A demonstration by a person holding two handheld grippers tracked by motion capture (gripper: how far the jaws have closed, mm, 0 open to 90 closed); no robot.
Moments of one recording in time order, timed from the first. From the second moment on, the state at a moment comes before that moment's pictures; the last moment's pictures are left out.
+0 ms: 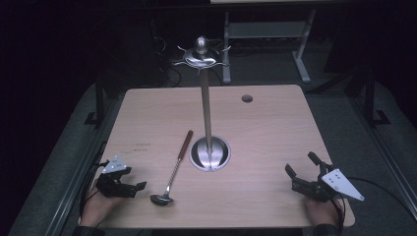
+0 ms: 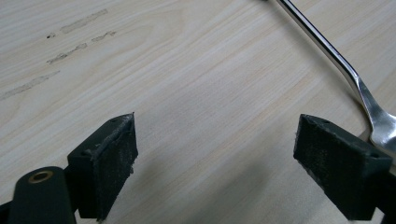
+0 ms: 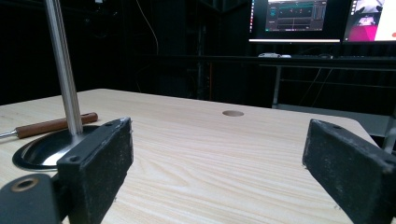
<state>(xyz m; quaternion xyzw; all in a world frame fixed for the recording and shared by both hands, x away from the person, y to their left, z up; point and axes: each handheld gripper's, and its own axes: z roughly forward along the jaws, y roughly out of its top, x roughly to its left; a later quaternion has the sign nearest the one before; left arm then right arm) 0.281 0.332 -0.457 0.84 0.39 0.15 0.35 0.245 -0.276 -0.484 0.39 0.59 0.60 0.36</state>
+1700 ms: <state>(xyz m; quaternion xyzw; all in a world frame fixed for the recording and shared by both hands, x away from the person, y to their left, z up) 0.300 0.244 -0.427 0.88 0.31 0.04 0.35 0.245 -0.276 -0.484 0.39 0.59 0.60 0.36</state>
